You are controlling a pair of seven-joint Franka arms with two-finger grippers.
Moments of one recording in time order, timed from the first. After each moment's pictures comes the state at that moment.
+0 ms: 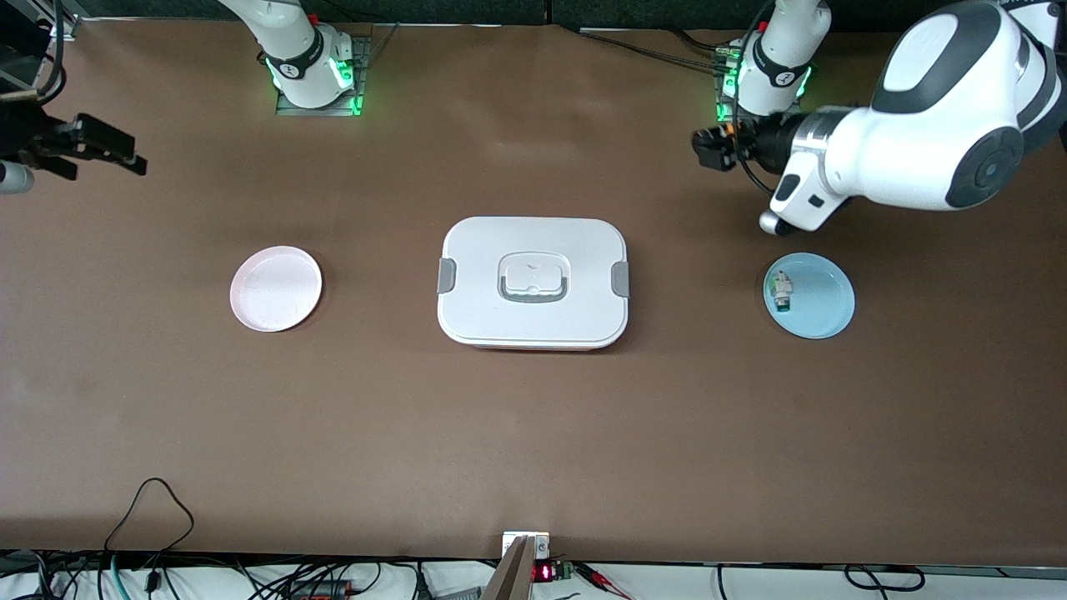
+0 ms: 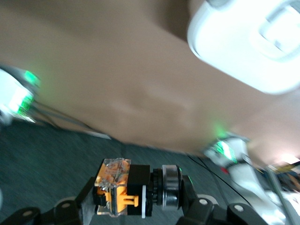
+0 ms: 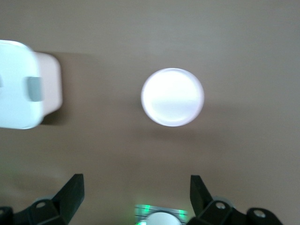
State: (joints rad) left arm 0.12 0.14 -0.38 -1.63 -0.65 1.26 -0.85; right arm 0.05 -0.02 -0.08 -1.57 0.16 1.43 -0.07
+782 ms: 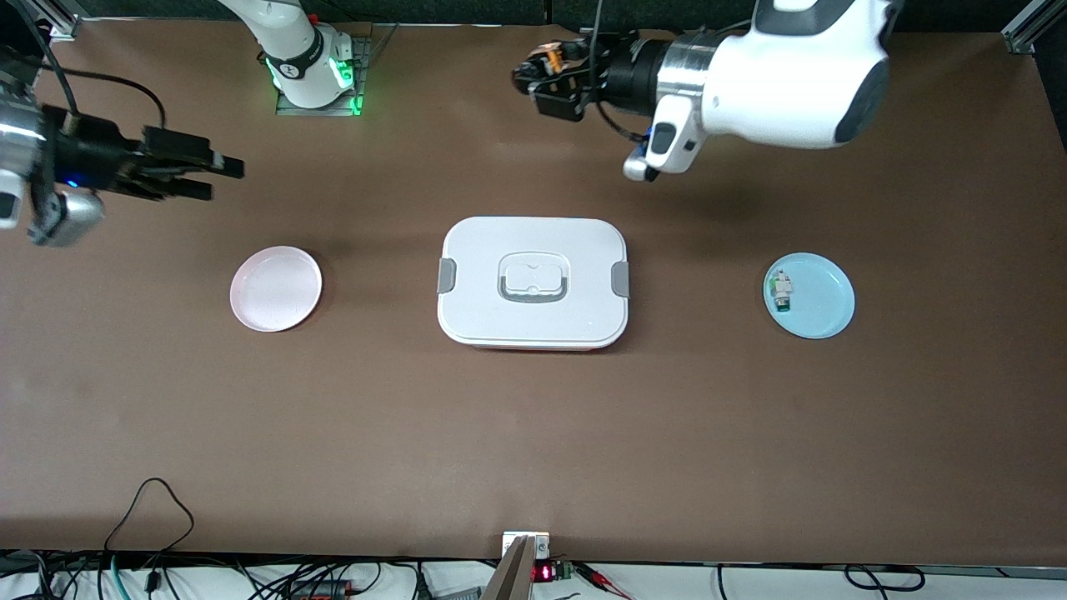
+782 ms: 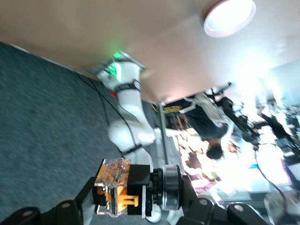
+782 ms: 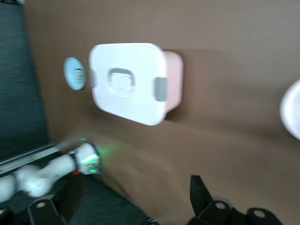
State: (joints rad) left arm 0.09 0.21 -0.67 -1.61 -1.12 1.75 -1.27; right arm 0.05 0.10 -0.09 -1.60 0.73 1.44 -0.09
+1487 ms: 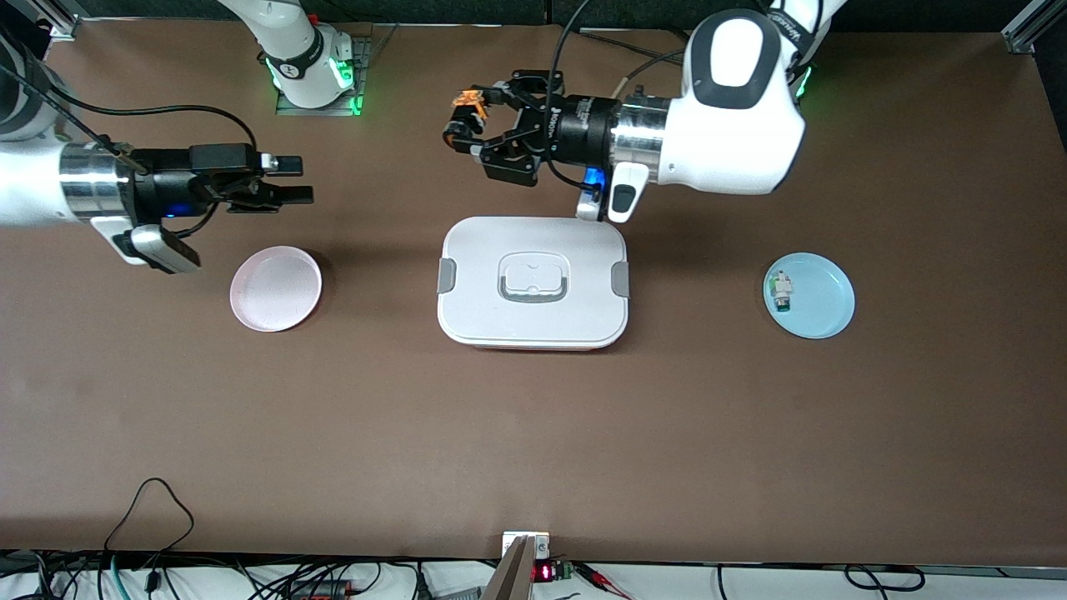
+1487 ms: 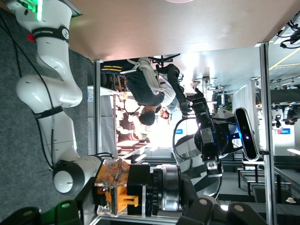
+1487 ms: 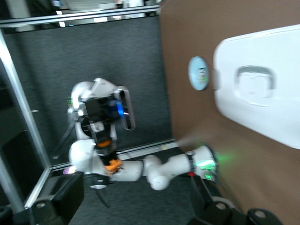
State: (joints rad) left arm -0.04 0.33 -0.67 -1.61 -1.40 2.13 -1.27; right arm 0.10 0.11 -0.08 -1.85 1.35 1.50 -0.23
